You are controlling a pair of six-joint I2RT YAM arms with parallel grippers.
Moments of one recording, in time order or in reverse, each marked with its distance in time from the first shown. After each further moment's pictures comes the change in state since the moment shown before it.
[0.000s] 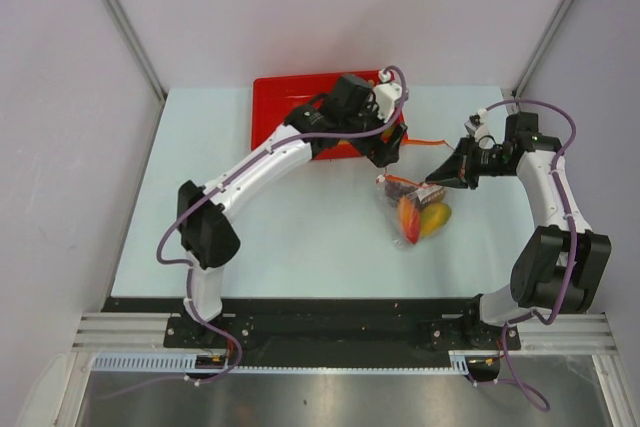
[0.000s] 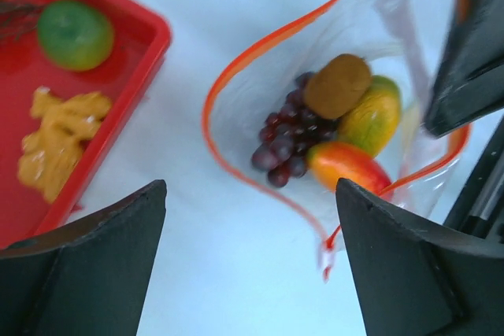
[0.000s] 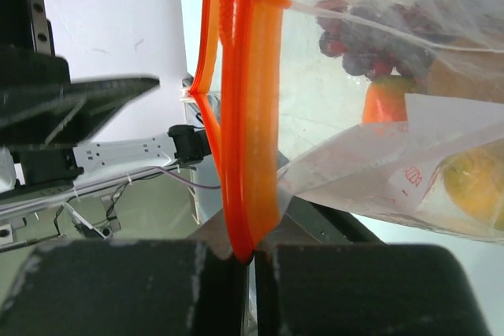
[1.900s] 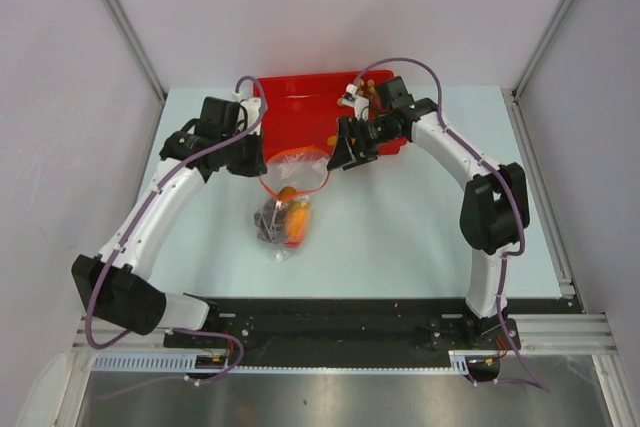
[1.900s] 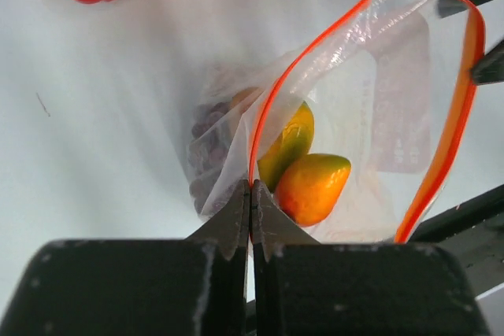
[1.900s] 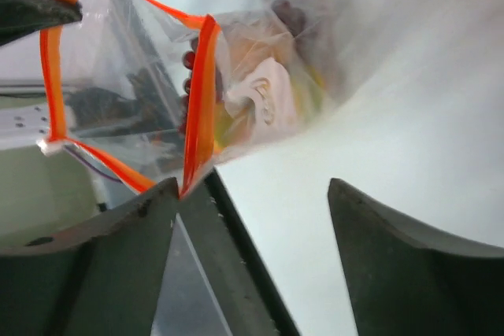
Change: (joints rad) left arm 0.452 -0.638 -0.642 -0.217 -0.082 -0.136; right arm 0.609 0.479 0.491 0.238 0.186 0.005
